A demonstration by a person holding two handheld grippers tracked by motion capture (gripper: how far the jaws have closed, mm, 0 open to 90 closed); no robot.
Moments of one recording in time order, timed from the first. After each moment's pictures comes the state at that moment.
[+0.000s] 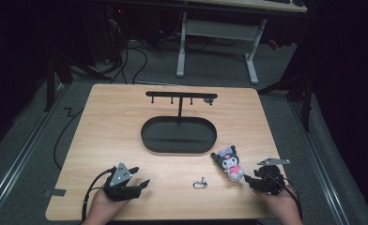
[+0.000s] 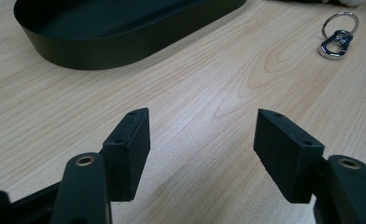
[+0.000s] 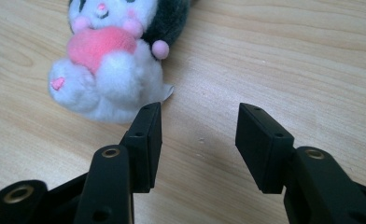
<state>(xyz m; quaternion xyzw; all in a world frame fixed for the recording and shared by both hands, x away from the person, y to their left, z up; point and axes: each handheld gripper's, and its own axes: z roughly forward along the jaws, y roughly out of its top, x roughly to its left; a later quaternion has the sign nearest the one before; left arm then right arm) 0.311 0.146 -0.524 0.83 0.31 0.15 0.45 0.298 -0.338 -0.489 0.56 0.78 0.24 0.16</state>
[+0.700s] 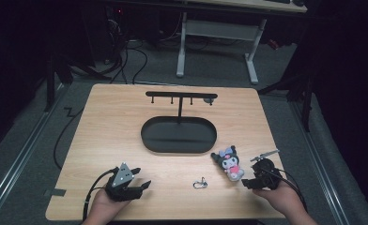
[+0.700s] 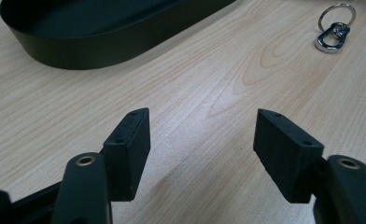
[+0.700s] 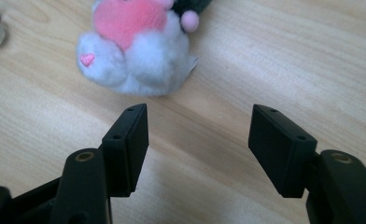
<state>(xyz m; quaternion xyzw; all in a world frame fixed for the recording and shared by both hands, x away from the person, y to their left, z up) 0.311 0.142 -0.525 0.83 0.30 0.15 0.44 0.315 -0.323 -0.472 0.54 0.82 0.14 0.08</state>
